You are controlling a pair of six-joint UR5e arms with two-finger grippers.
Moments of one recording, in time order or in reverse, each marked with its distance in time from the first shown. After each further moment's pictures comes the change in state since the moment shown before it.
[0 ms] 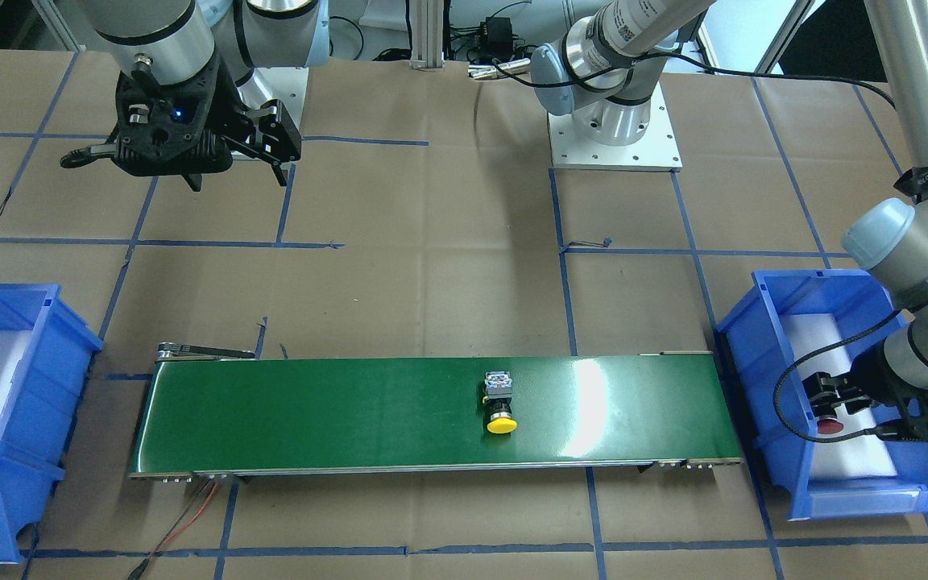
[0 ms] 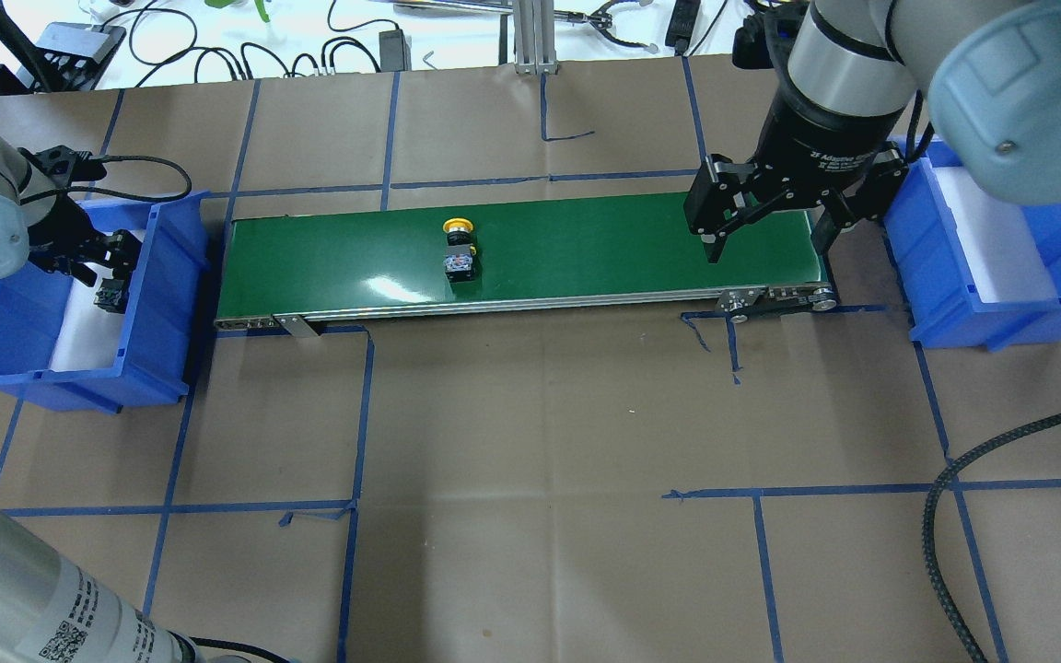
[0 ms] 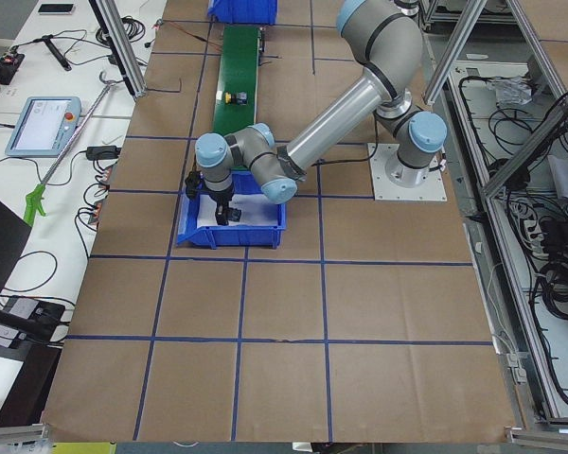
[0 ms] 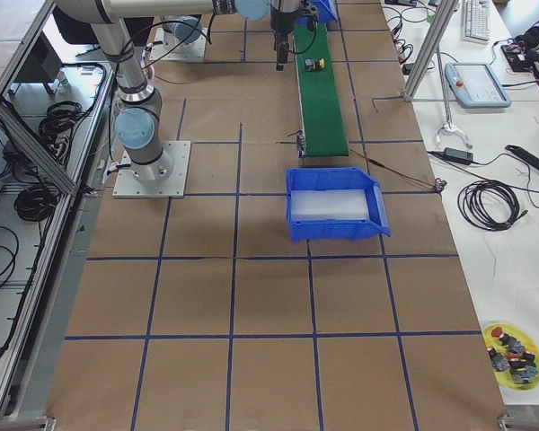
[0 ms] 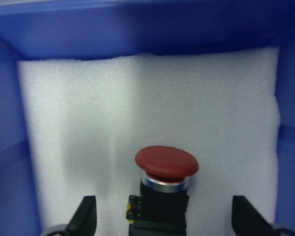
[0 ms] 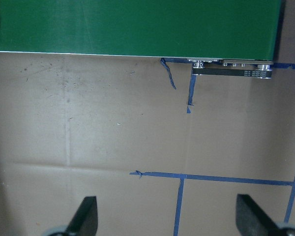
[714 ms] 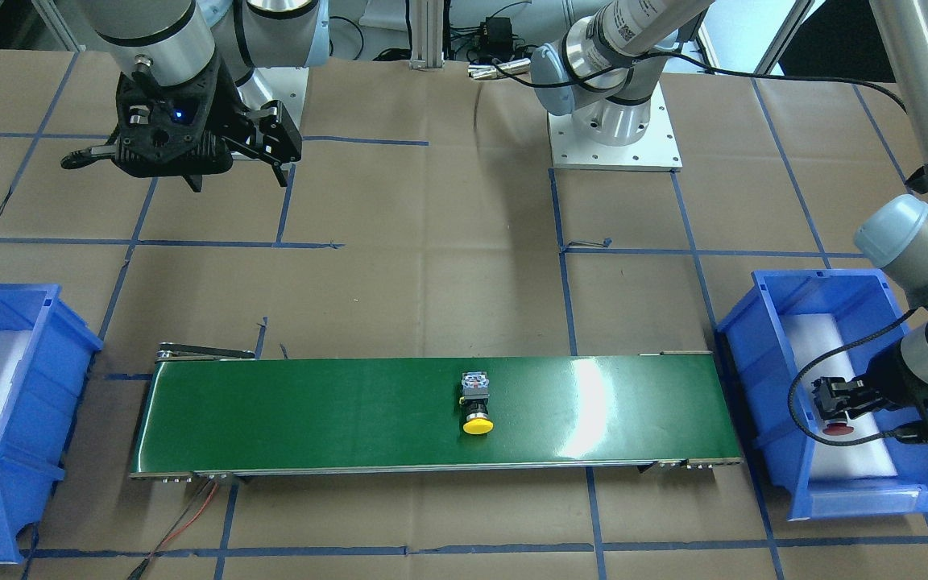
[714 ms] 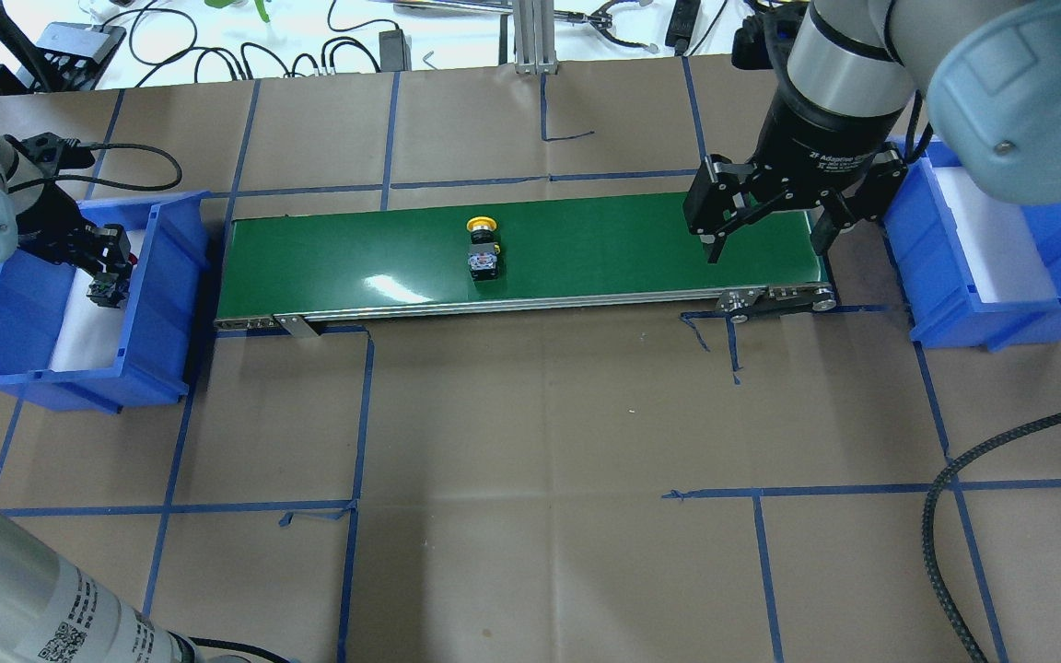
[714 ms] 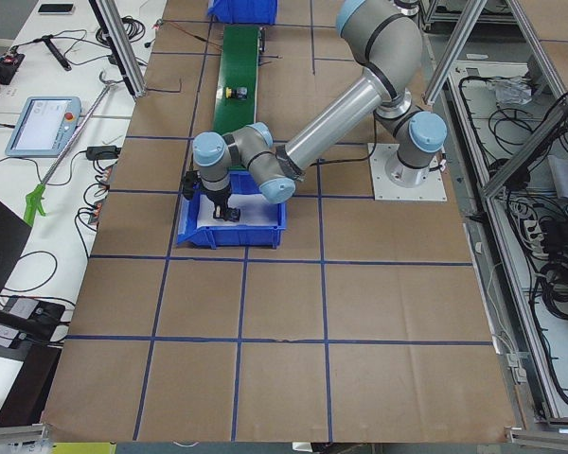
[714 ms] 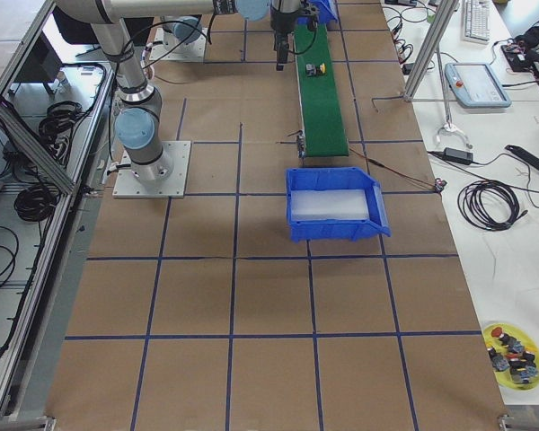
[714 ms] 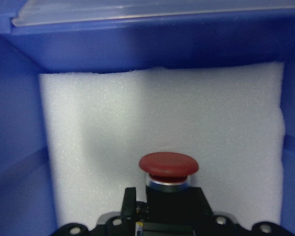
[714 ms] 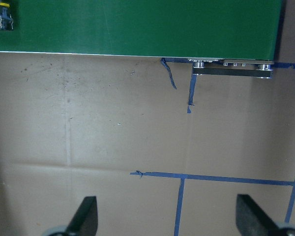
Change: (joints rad) left arm 0.001 0.012 0.040 -0.020 0.004 0.000; right arm 0.000 0.001 0.000 -0.001 0.001 0.001
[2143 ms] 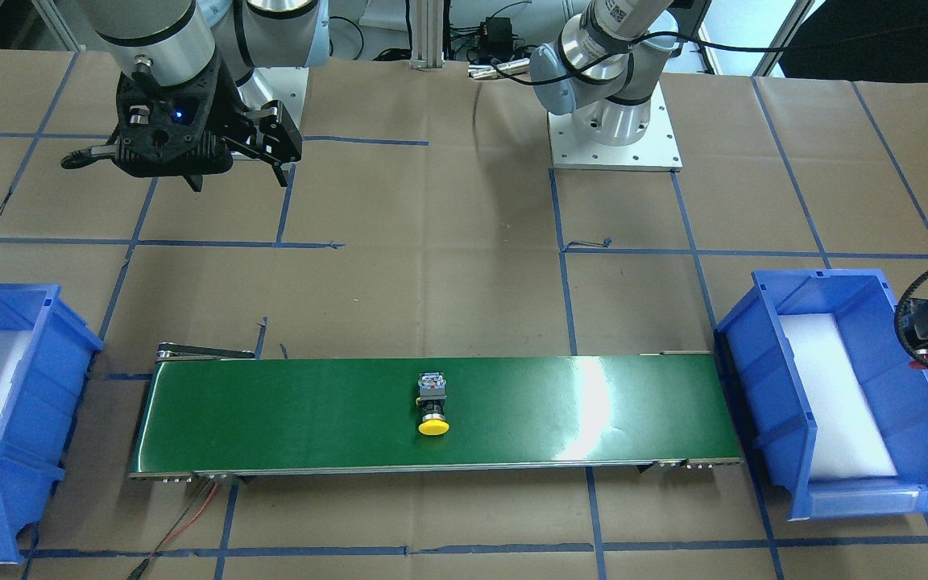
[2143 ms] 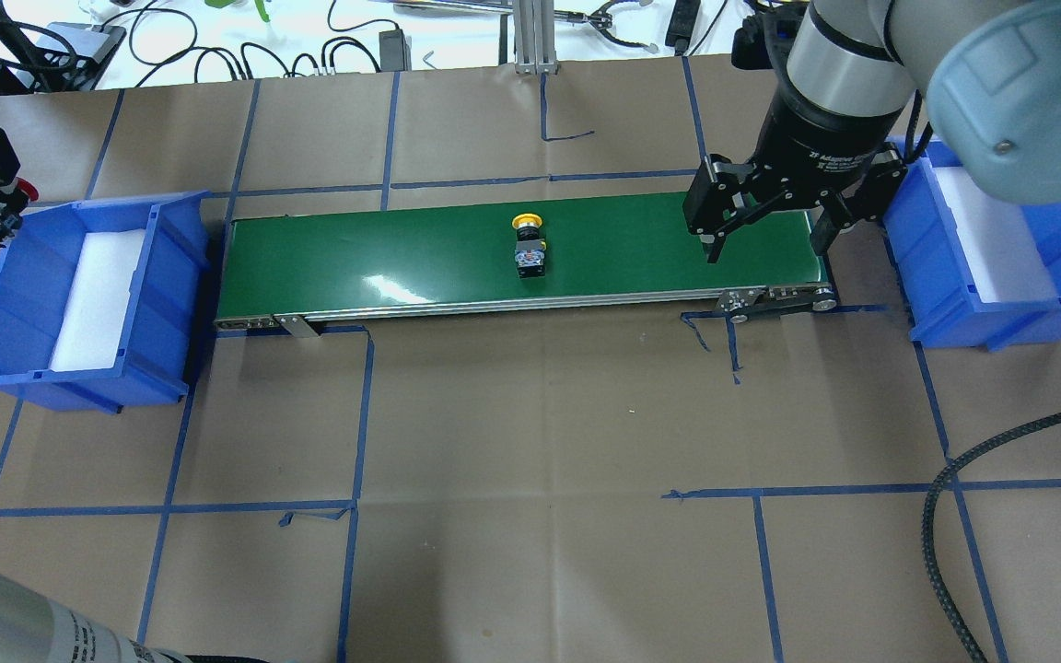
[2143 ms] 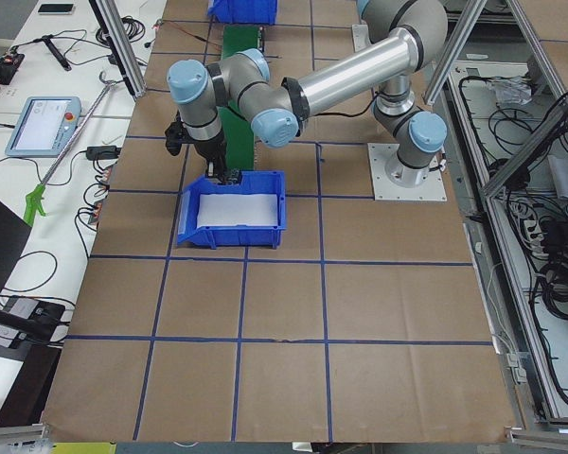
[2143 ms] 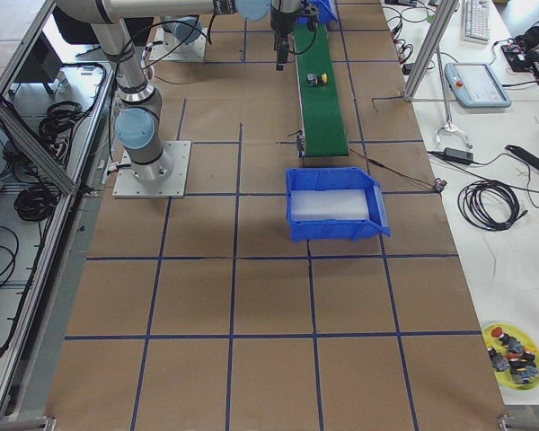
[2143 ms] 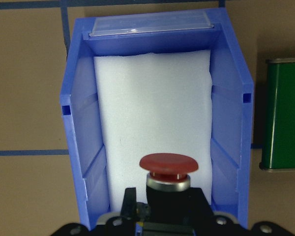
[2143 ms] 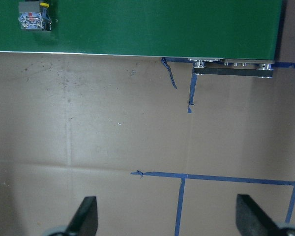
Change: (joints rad) left arm -0.009 0.127 0.310 -0.541 0.040 -0.018; right arm 0.000 0.000 0.000 0.001 0.001 0.002
